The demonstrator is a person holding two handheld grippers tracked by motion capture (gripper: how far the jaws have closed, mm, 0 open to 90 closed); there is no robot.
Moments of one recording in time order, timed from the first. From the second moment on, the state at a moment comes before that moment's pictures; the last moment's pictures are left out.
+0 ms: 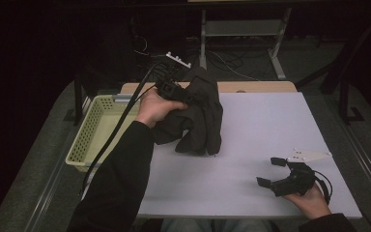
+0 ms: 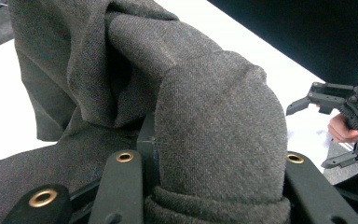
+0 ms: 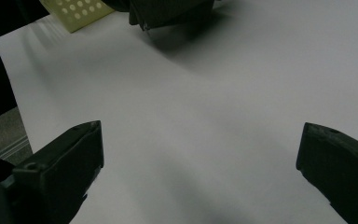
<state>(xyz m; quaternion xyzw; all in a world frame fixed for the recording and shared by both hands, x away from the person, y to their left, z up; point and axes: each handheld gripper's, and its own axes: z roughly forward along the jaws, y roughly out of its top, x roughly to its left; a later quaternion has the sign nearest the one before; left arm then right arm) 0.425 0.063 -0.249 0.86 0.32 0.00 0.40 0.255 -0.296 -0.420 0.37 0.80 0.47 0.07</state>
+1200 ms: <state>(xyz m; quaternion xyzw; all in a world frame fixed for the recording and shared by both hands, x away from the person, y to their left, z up) 0.408 -0.011 -0.295 0.88 0.26 -0.03 0.39 0.256 -0.296 -0.419 0.37 0.79 0.48 0.08</state>
